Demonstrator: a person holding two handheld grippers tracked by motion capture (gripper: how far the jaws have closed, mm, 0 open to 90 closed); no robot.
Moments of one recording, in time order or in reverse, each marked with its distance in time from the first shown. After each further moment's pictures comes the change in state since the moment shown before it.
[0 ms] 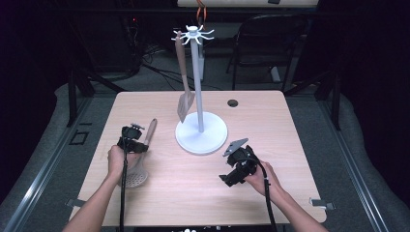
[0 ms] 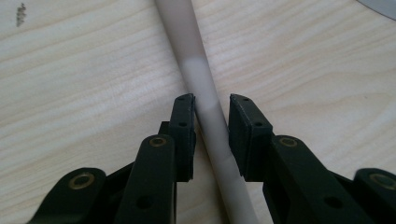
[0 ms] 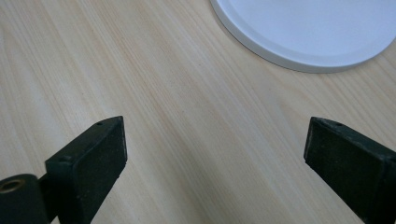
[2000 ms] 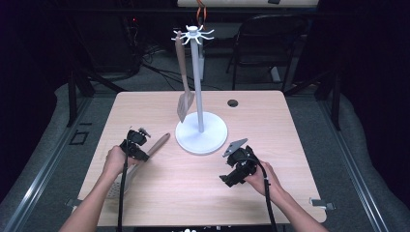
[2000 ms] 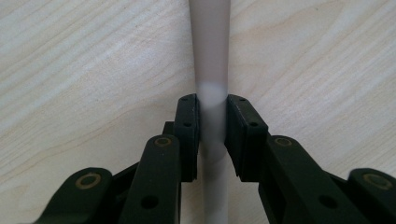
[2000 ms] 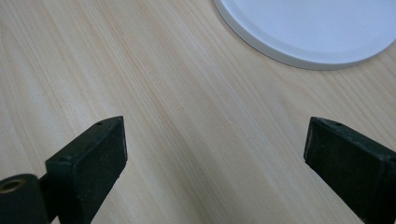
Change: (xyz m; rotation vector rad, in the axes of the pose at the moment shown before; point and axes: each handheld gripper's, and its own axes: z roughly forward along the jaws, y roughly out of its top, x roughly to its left) left arm -0.020 -0.001 -0.007 0.204 -0.045 0.177; right arm 0.000 0.000 0.001 0.014 0.000 -0.007
